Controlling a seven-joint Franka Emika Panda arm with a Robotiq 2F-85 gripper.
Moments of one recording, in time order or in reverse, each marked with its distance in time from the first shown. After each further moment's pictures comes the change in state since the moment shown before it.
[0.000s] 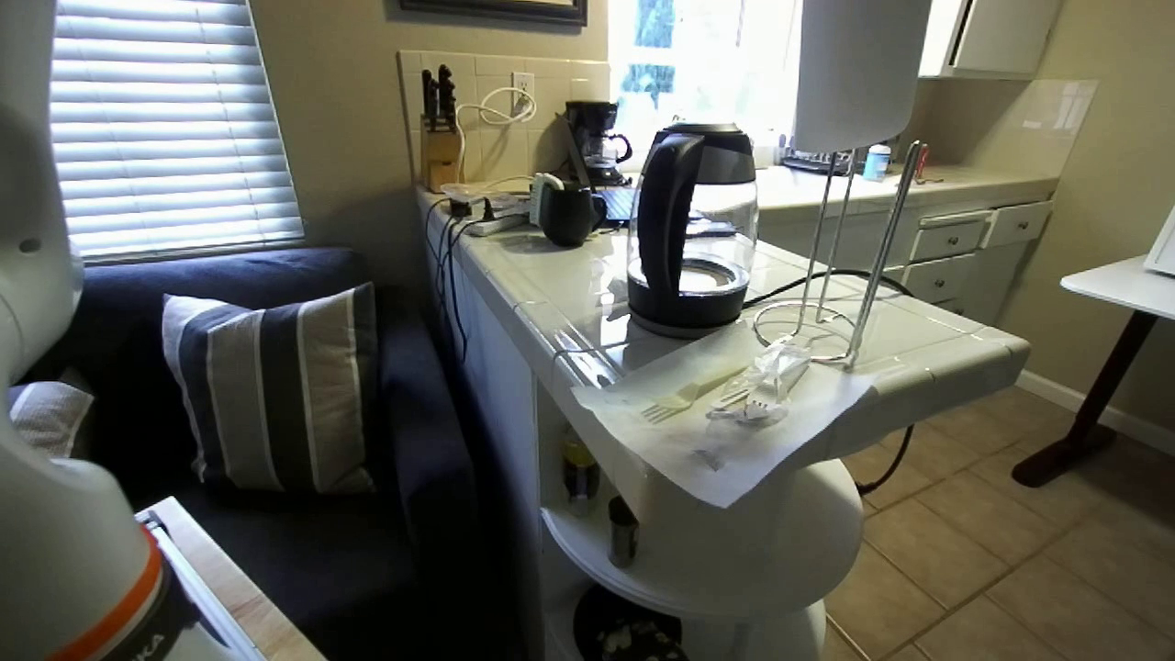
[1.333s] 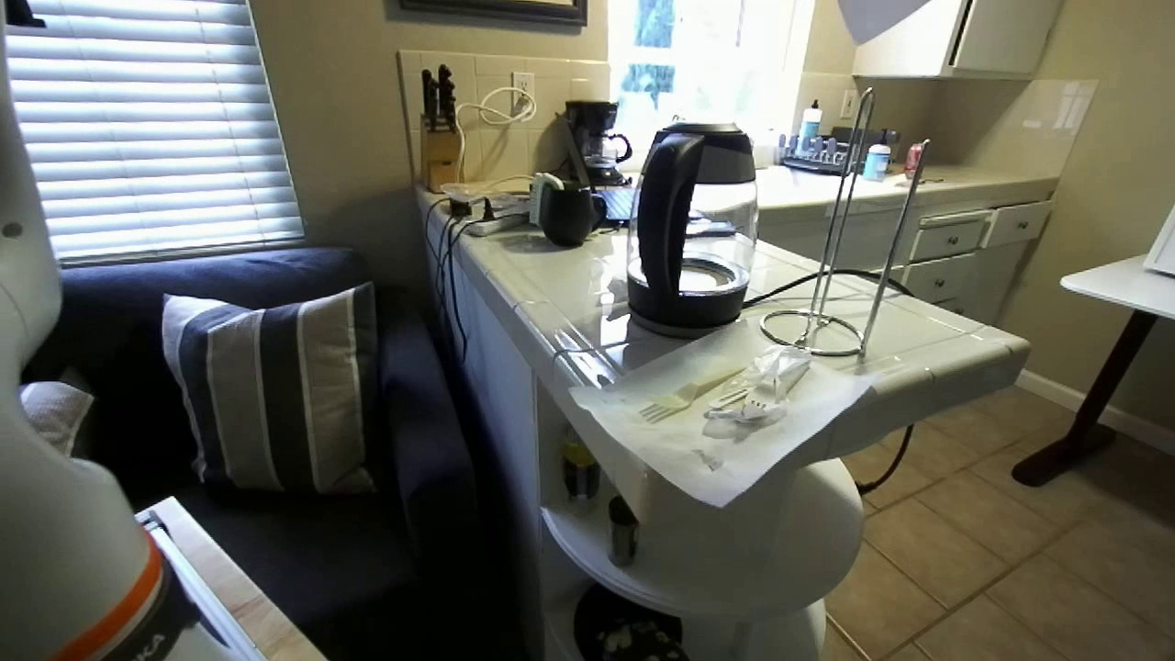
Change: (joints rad) arm 0.120 -0.109 0.007 0.011 -0.032 0.272 -0.024
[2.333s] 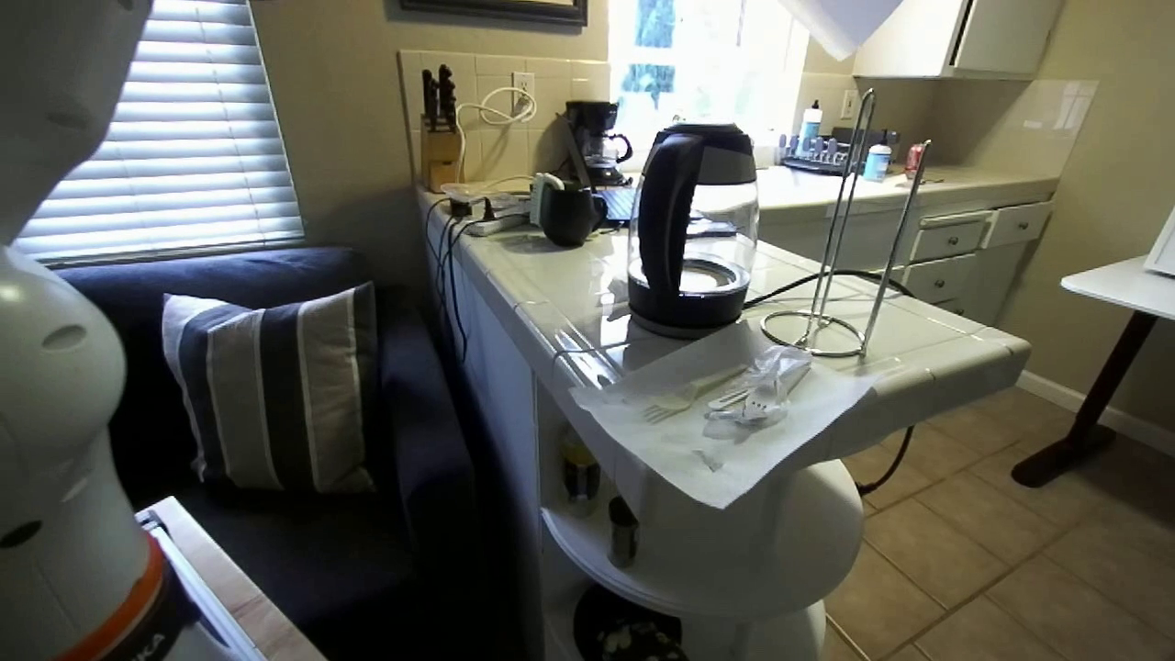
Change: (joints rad) arm 0.609 0.317 -0.159 -0.012 -0.810 0.429 0.347
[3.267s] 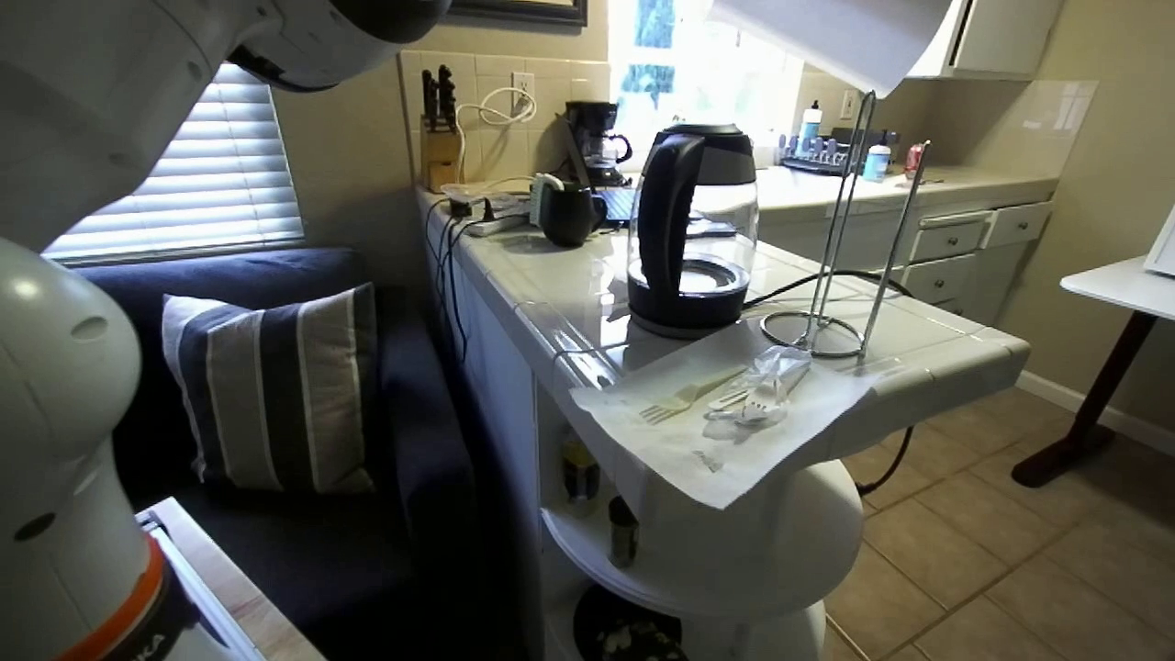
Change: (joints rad) arm 0.069 0.214 -0.078 0.018 -0.243 -0.018 0.054
